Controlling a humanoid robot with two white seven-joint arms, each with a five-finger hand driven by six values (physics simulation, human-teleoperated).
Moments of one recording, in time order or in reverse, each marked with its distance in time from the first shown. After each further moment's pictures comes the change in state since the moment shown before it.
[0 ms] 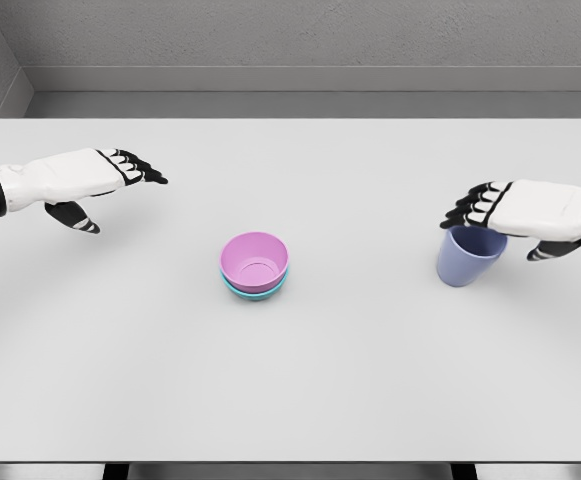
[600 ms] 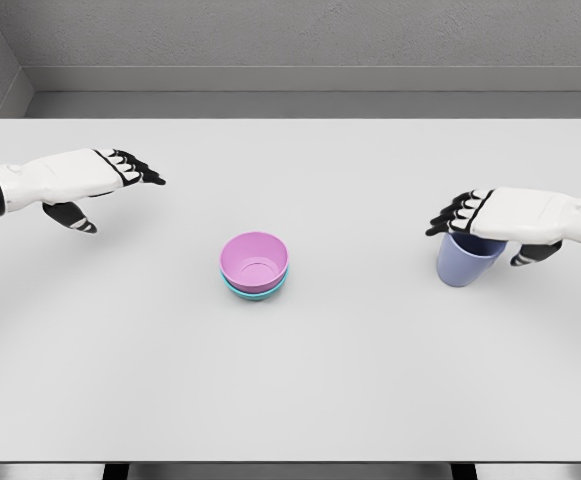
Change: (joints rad) left arm 0.000 0.005 0.003 -0.006 -0.024 0.000 0.000; right arm -0.064 0.039 0.101 0.053 0.004 0.001 -0.001
